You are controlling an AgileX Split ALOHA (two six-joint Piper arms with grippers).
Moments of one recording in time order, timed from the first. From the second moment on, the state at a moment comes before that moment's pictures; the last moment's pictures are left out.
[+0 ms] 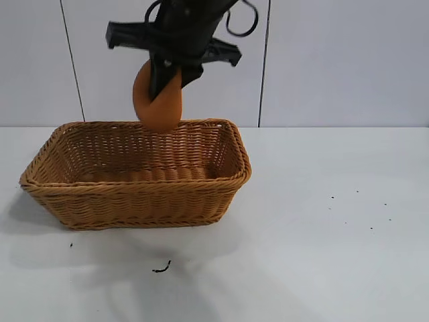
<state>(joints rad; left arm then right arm) -0.03 -0.01 -0.50 -0.01 1.07 -0.03 0.62 2.36 -1.98 0.11 0.81 0.12</state>
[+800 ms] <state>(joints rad) -0.03 -0.01 -0.50 -0.01 1.07 -0.03 0.61 2.31 -2.18 0.05 1.09 0.12</state>
